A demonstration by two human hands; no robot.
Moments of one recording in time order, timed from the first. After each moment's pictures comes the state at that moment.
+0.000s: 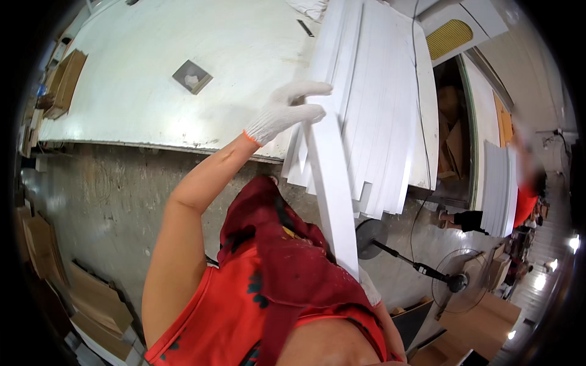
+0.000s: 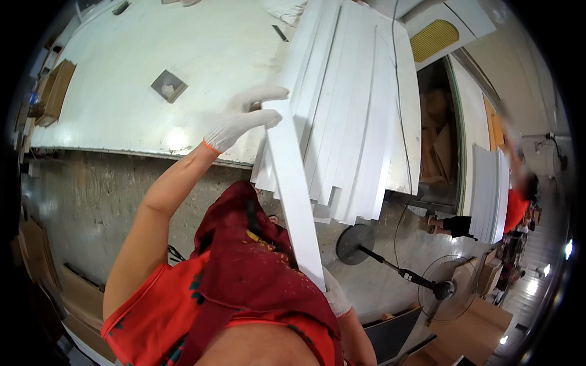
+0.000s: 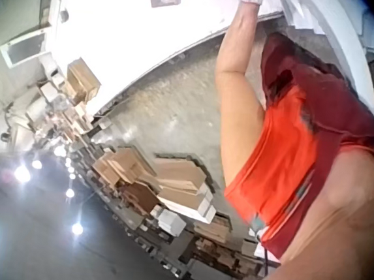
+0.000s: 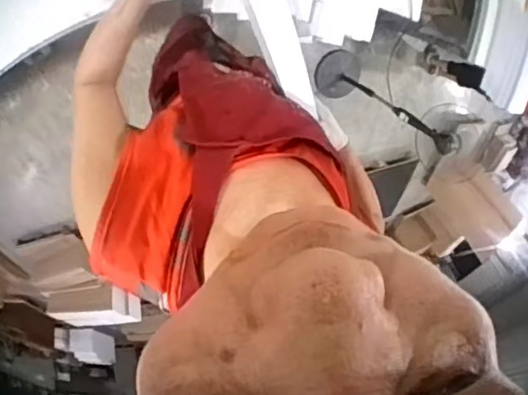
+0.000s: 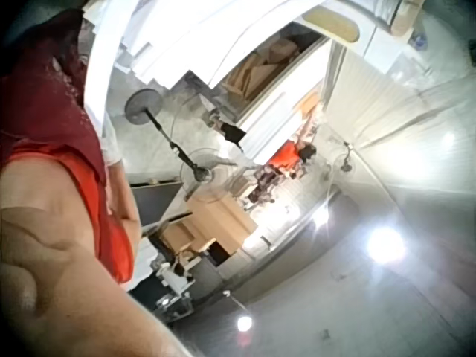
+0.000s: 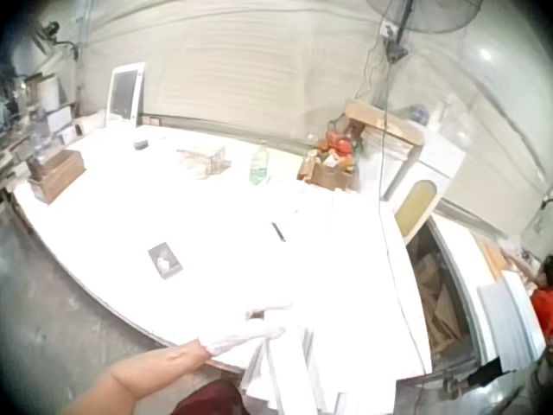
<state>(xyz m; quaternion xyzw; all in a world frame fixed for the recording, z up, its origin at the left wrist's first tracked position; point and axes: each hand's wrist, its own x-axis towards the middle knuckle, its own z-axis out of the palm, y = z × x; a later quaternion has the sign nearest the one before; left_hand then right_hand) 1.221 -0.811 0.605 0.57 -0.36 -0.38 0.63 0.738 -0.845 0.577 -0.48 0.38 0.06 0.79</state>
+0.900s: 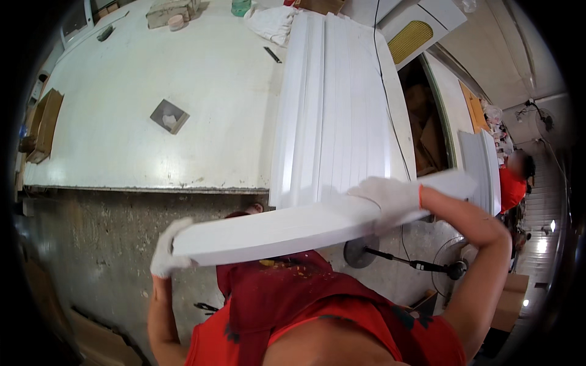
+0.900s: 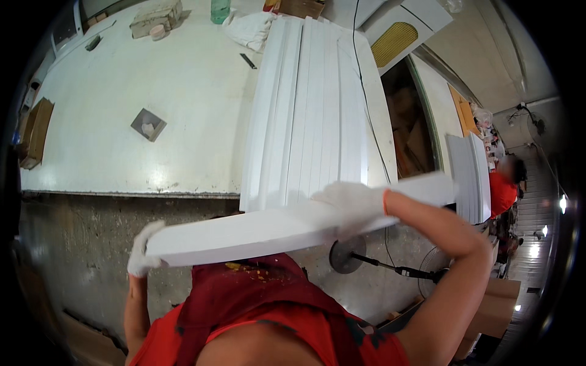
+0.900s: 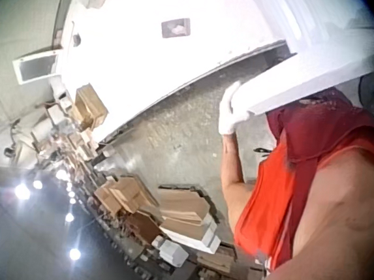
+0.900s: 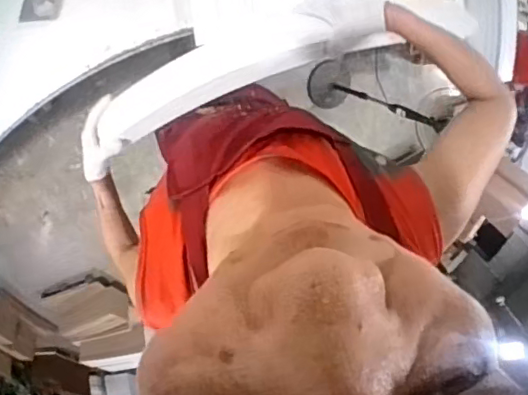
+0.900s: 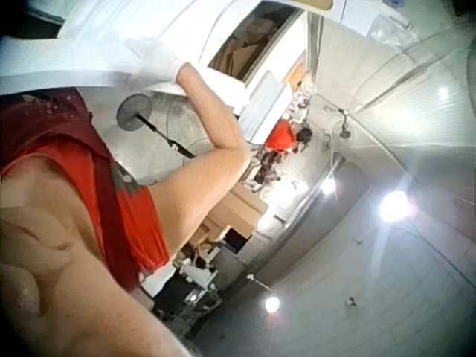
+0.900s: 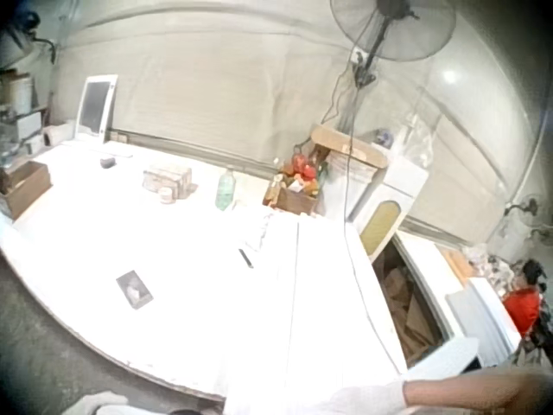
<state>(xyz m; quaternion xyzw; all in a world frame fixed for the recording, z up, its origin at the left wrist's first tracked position) 1.190 -0.516 0.548 0.70 -0.25 -0.37 0.56 1.021 -0.991 0.724 -0.86 -0.02 0.48 0.20</state>
